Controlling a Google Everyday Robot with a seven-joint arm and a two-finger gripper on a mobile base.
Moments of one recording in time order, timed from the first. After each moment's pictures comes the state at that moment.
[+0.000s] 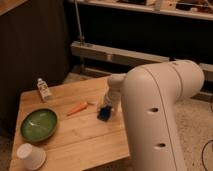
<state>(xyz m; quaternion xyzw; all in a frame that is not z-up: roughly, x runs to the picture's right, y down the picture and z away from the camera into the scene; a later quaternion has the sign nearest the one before) 0.003 0.125 0.899 -0.32 0.17 0.71 0.60</state>
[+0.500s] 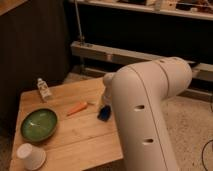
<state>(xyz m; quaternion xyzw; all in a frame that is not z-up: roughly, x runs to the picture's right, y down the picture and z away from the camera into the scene) -0.003 0.128 0.905 -0.31 0.20 0.70 0.60</state>
